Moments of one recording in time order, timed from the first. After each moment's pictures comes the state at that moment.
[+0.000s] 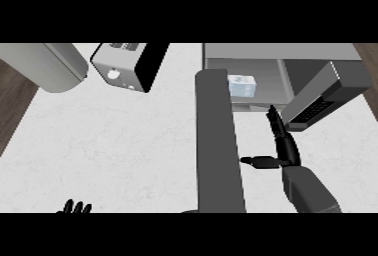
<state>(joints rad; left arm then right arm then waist) 0.71 0.28 -0.35 -1.91 0.25 -0.03 -0.64 -0.57 -0.13 -0.24 -0.20 0.11 -0.03 -1.06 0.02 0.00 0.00</state>
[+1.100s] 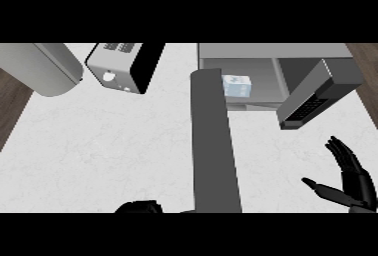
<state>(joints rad) 0.33 0.18 -0.52 -1.66 0.01 -0.03 -0.44 -0.22 -0.35 -0.29 -0.48 -0.04 0.17 -1.01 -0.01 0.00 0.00</state>
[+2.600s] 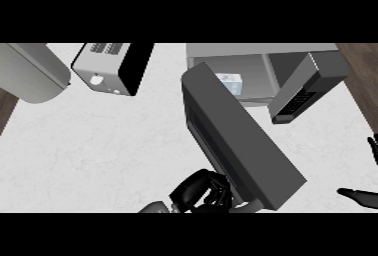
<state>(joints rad) -0.34 0.02 -0.87 -1.04 0.07 0.11 -0.23 -0.14 -0.51 -0.26 -0.64 -0.17 0.34 -0.94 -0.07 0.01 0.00</state>
